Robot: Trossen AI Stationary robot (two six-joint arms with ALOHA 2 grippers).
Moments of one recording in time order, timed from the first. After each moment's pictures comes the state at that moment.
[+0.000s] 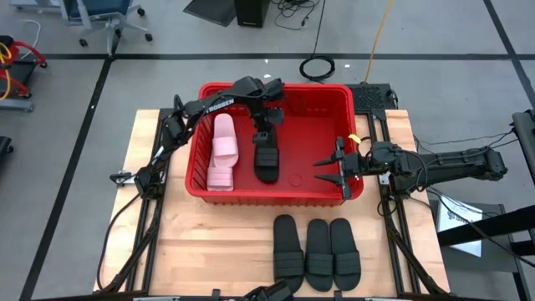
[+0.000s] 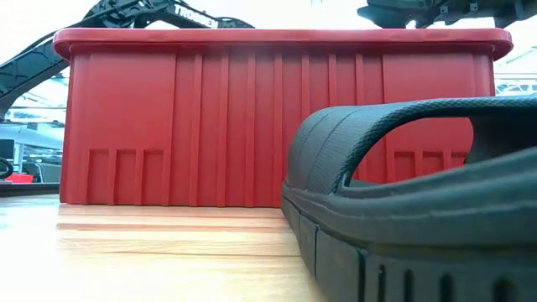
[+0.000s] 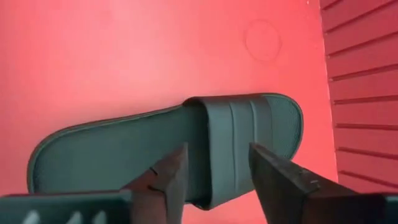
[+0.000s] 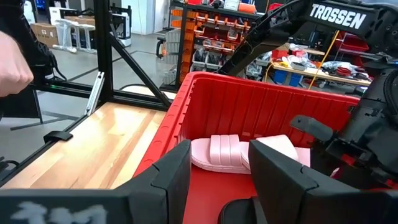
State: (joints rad) left arm 0.53 2.30 2.22 -1.33 0.49 0.57; right arm -0.01 0.78 0.52 0.18 -0.08 -0.14
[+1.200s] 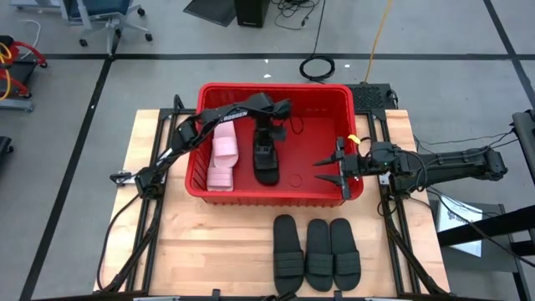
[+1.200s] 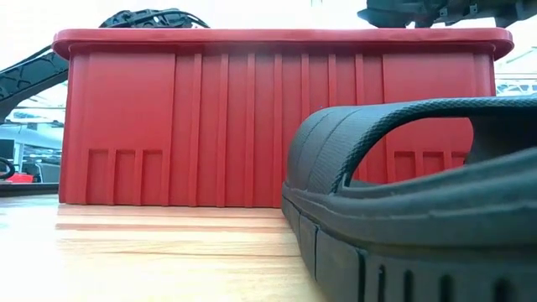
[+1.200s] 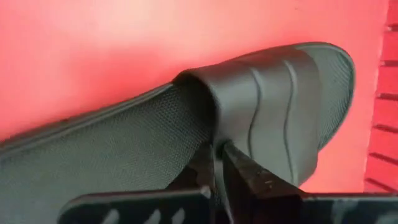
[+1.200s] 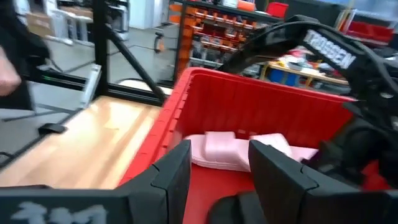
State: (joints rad) left arm 0.46 2.43 2.22 -1.43 0.38 0.57; right arm -0.01 0.78 0.52 0.17 -0.05 -0.18
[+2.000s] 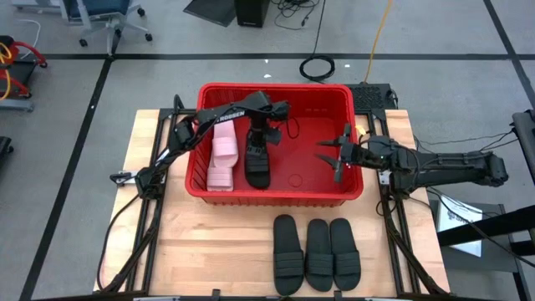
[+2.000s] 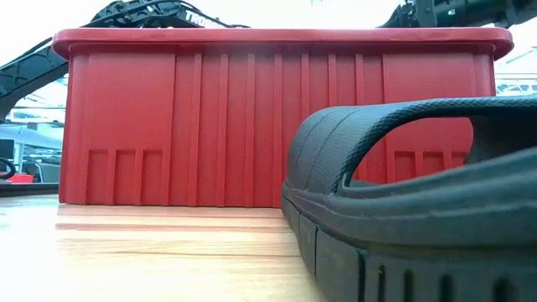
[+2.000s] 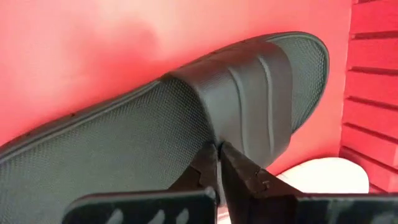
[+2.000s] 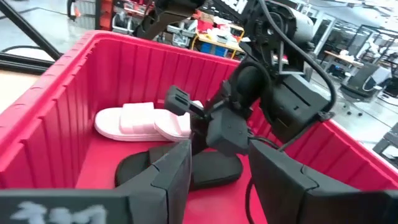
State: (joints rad) left arm 0.45 2.38 2.21 -1.57 0.31 0.66; right arm -0.13 0.78 0.52 0.12 0.16 -0.25
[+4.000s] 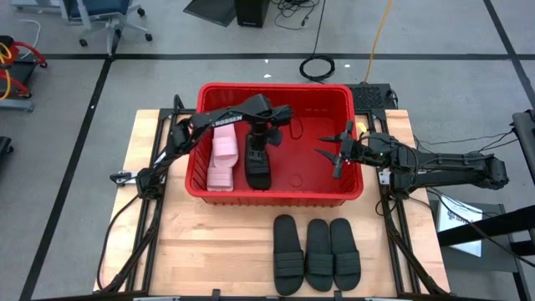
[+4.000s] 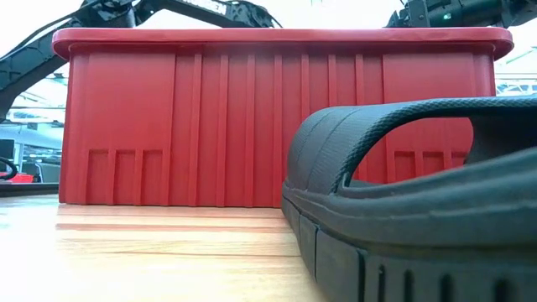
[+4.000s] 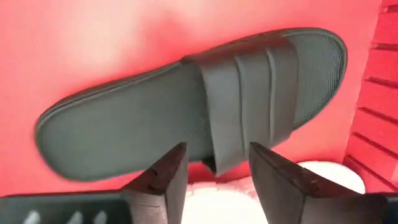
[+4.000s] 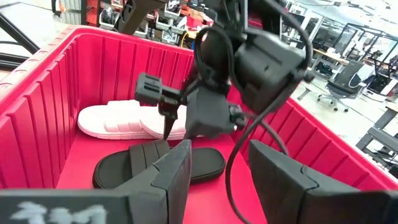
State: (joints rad) left arm 0.37 2.30 2.22 -1.57 0.14 0.46; right arm -0.18 0.78 0.52 0.12 0.15 -0.26
